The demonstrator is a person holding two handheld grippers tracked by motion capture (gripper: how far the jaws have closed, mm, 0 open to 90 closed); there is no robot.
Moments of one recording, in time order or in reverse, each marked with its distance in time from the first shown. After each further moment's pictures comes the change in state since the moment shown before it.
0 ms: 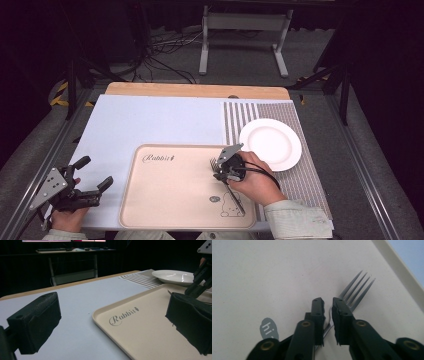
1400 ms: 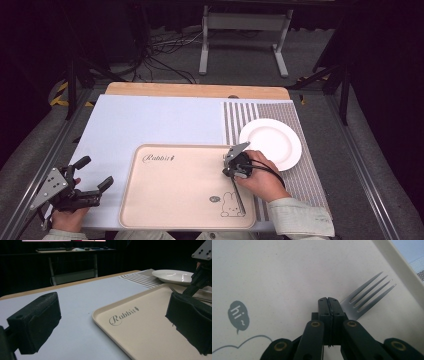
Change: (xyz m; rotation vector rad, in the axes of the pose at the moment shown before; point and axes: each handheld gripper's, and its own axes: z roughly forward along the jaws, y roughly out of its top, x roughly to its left) left arm 0.000 0.000 0.001 0.001 -0.001 -0.002; right arm -0.021 -0.020 0.002 0.038 -0.032 0.036
